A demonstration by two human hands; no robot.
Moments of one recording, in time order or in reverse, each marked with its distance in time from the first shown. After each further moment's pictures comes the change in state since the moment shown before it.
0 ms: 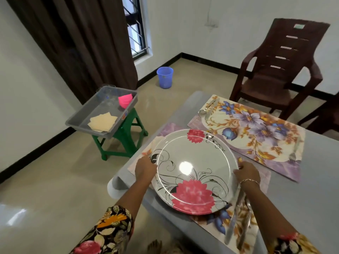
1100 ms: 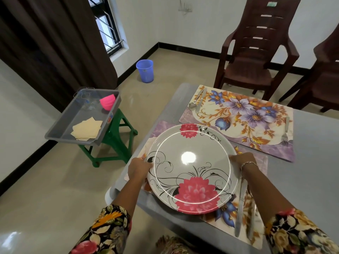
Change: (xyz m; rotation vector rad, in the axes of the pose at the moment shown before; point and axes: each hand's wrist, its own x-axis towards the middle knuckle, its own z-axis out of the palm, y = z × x) left_hand 0.030 0.008 -0.014 -0.165 -0.109 -0.181; right_hand 0.013 -0.016 0.000 0.313 -0.088 0.433
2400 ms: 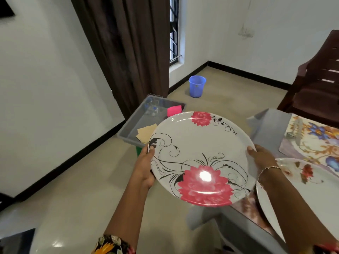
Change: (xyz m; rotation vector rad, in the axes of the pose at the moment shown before) left_hand 0.127 -0.084 -0.287 -1.128 -0.251 0.201; right_hand -0.174 -0.187 0.224 0.364 -0.165 -0.422
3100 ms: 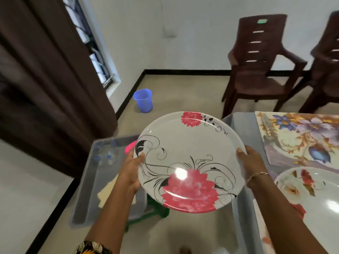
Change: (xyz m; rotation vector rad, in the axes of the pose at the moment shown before) left_hand 0.248 0.052 0.124 0.264 -0.331 -0.178; right_hand 0.117 -0.047 0.038 0.187 0.420 0.074
